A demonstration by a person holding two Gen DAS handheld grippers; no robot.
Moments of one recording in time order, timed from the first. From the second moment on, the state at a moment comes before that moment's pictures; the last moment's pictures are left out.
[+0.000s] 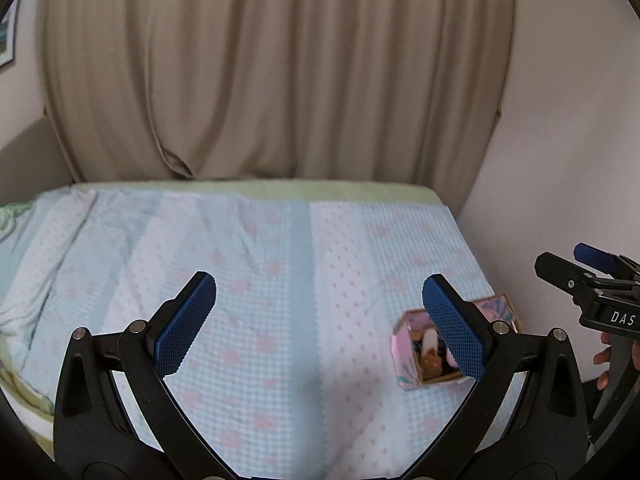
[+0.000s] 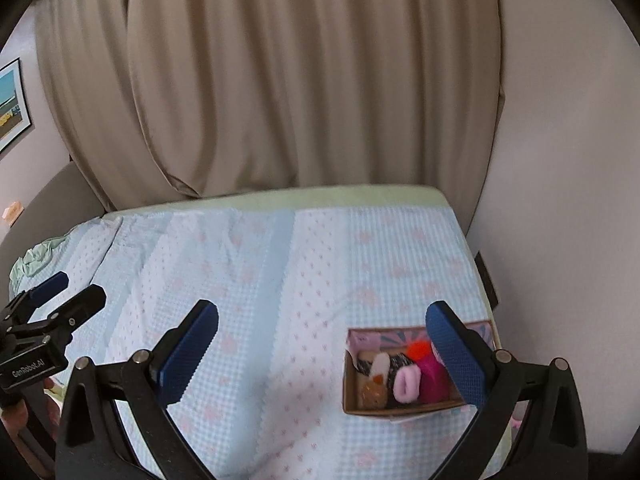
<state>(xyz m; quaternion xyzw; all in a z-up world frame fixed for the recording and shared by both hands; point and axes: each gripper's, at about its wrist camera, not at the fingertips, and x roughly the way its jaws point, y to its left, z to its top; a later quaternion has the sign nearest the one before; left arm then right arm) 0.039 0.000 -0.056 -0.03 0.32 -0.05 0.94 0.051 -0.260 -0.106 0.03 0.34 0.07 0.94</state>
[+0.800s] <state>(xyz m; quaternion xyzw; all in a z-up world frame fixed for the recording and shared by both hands) 0.001 0.027 -0.035 -0.03 0.27 -0.05 0.96 0.015 -0.224 -0.082 0.01 0.29 0.04 0.96</state>
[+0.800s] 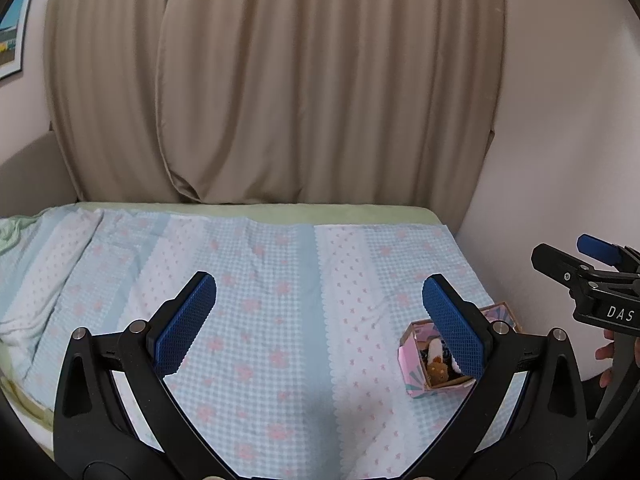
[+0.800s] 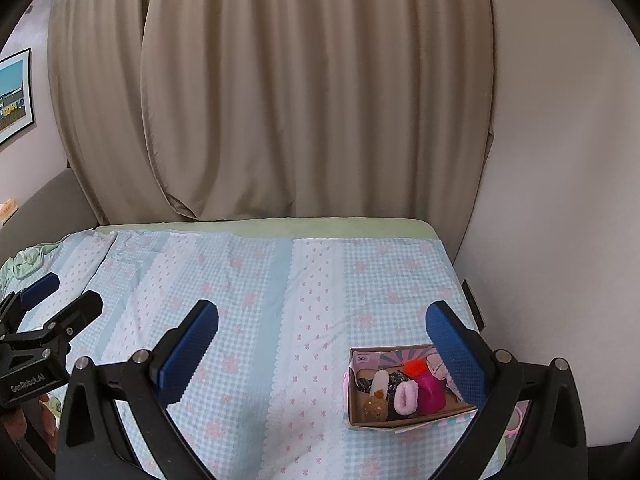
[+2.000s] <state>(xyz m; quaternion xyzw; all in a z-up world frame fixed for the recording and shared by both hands) -0.001 0.010 -0.029 -0.01 0.25 -0.04 0.97 0.026 -0.238 -0.081 0.02 0.28 0.03 0.96</state>
